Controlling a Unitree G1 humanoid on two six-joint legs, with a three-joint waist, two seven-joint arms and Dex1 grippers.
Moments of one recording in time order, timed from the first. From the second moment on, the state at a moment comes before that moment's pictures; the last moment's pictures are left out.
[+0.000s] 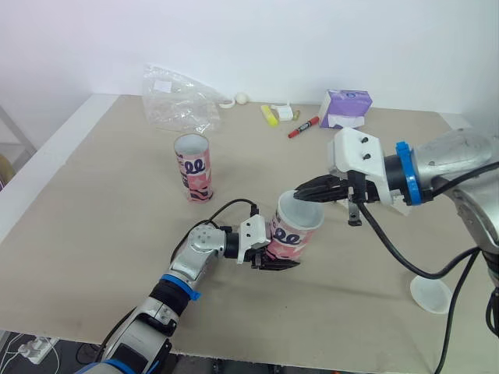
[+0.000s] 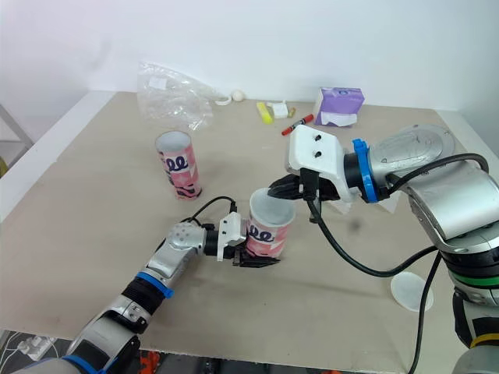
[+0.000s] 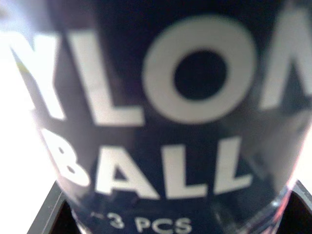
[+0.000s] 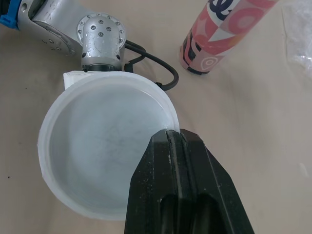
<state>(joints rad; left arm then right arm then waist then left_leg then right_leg) -0.56 0.10 -0.35 0.50 -0.12 -0.20 -1.14 -0.83 -1.03 0.19 -0.43 0.45 0.81 1.17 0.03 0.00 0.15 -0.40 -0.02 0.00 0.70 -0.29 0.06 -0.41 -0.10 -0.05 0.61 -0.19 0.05</state>
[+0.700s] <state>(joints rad) -0.56 0.10 -0.35 0.50 -0.12 -0.19 -1.14 -0.76 -0.99 -0.02 -0.49 0.72 1.08 1.04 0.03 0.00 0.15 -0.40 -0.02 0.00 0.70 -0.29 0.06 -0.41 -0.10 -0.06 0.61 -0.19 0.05</state>
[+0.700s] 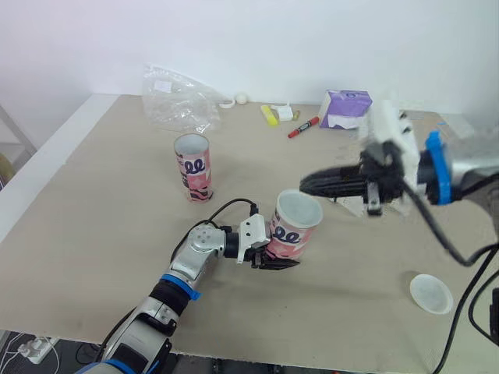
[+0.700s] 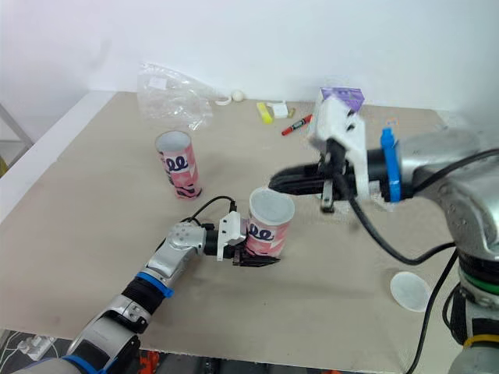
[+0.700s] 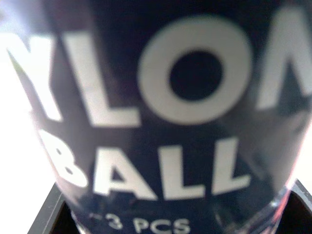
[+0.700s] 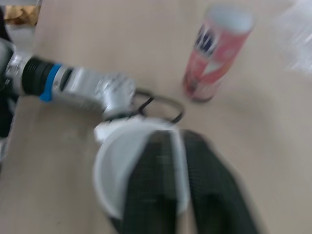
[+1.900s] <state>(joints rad) -0.55 0.09 -0.34 0.51 -0.12 -0.20 -1.11 -0.74 -0.97 -0.10 -0.29 0.62 0.94 1.07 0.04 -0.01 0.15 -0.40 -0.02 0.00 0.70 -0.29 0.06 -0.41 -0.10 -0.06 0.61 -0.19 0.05</state>
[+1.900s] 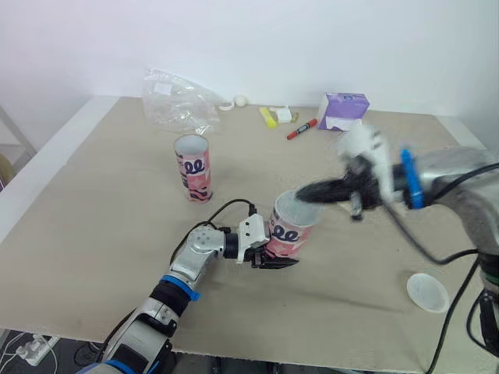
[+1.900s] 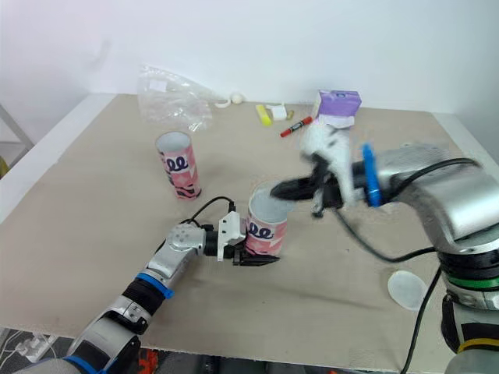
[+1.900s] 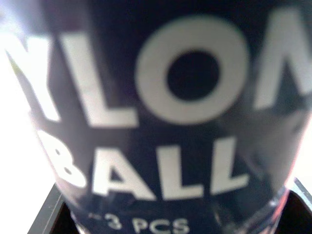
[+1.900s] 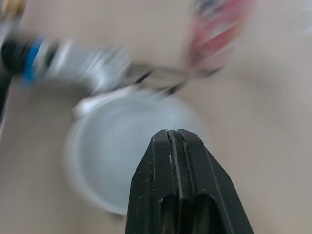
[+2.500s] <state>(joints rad) -0.54 0.13 -0.35 0.45 -0.13 -0.16 -1.18 0.03 -0.84 -0.34 -0.49 0.60 0.64 1.05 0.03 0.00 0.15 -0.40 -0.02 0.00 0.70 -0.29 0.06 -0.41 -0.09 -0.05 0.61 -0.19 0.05</state>
